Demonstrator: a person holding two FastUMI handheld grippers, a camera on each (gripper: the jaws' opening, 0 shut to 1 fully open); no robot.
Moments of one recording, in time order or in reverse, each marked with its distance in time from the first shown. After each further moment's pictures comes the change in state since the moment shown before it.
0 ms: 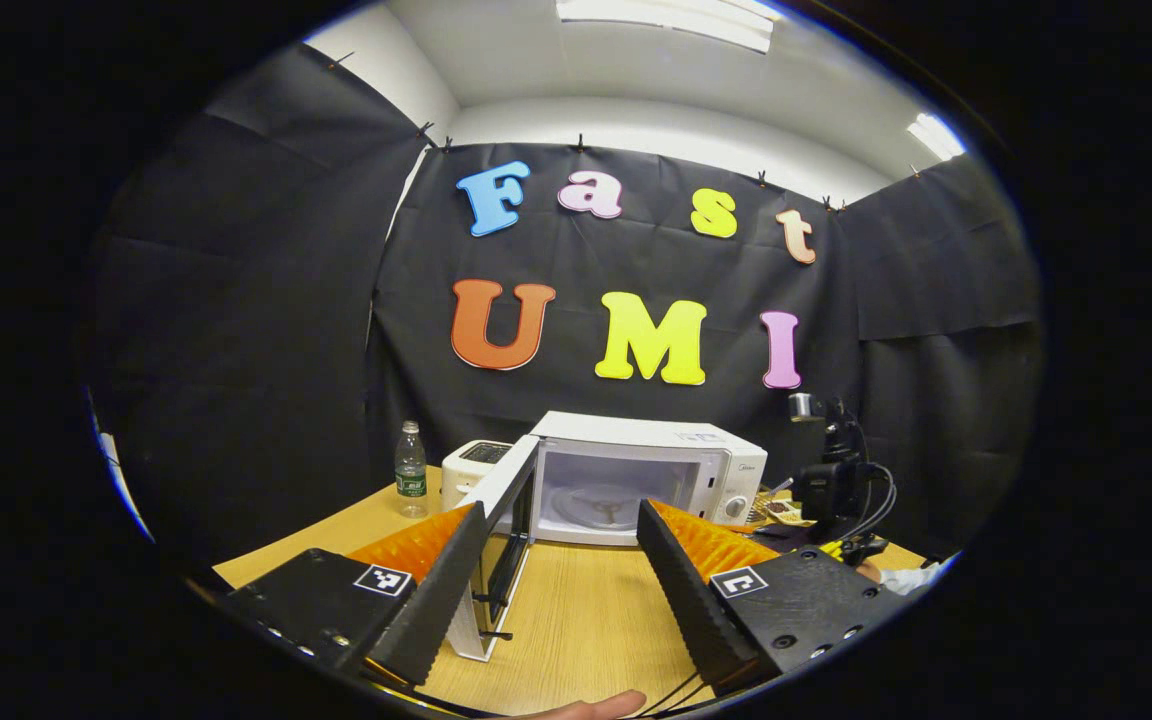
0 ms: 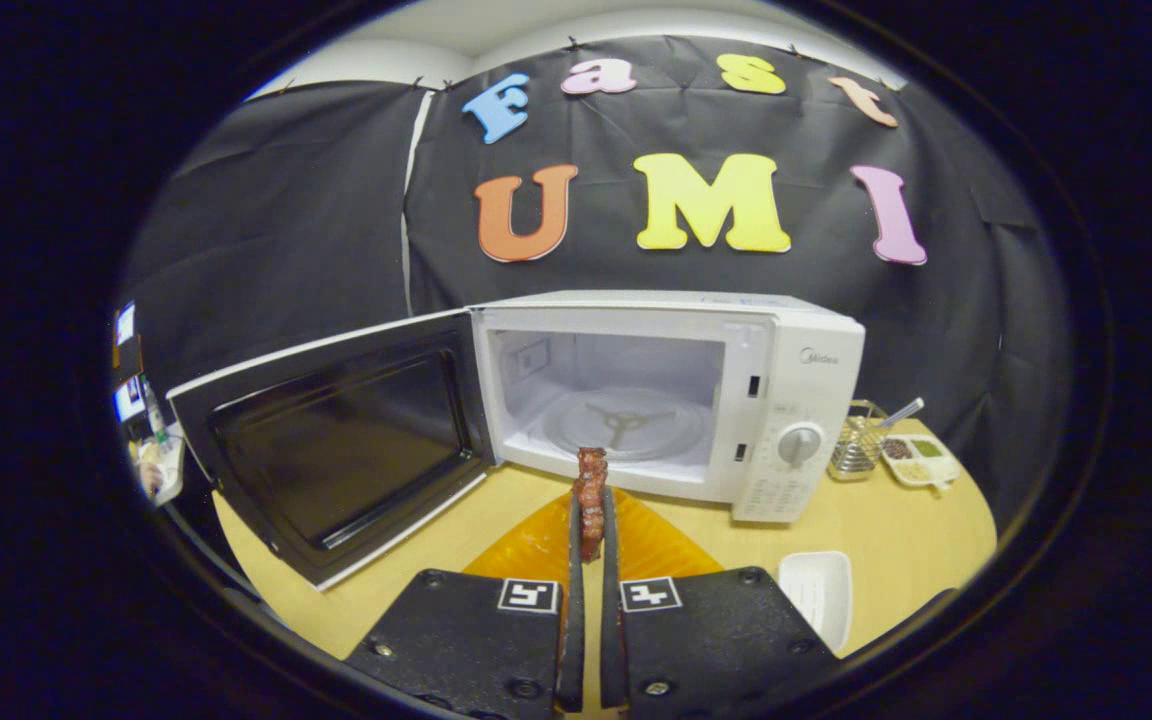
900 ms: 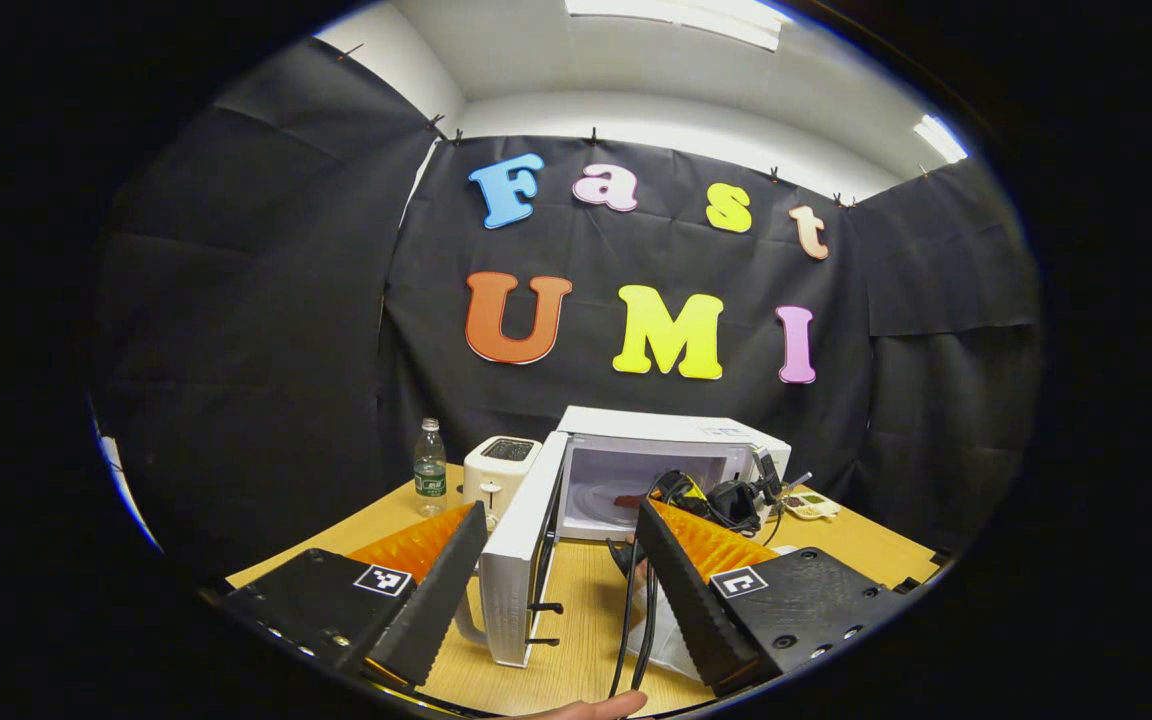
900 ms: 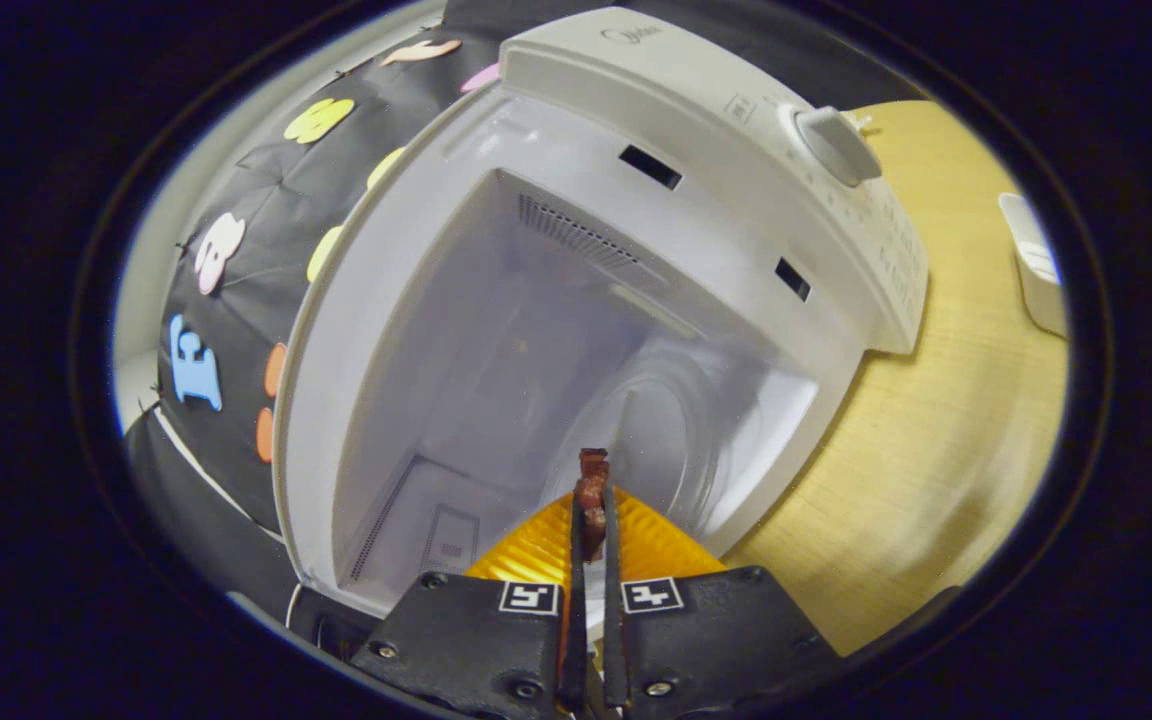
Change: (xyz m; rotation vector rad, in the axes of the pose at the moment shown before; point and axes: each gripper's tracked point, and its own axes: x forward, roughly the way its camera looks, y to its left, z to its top) left arm 0.013 0.040 -0.009 -0.005 0.043 0.015; right arm 0.219 -0.035 0.017 1.076 -0.187 -0.300
